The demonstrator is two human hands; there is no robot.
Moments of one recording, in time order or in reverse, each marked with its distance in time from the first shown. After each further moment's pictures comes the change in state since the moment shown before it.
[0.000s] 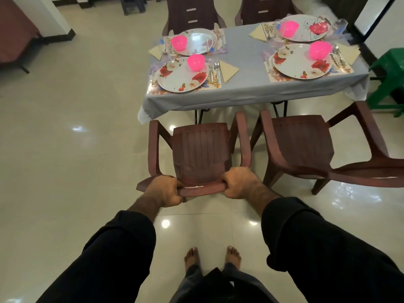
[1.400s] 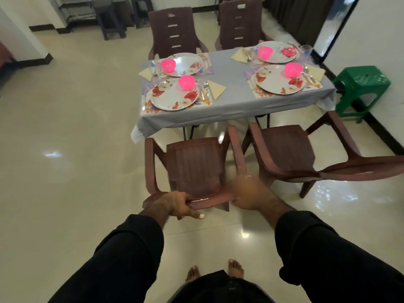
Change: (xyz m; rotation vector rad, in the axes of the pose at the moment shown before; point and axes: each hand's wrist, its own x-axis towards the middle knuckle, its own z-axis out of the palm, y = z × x) left_hand 0.007 -0.007 -0.019 -0.284 -0.426 -0.037; right_hand -0.025 -0.010 0.008 0.014 0.068 0.158
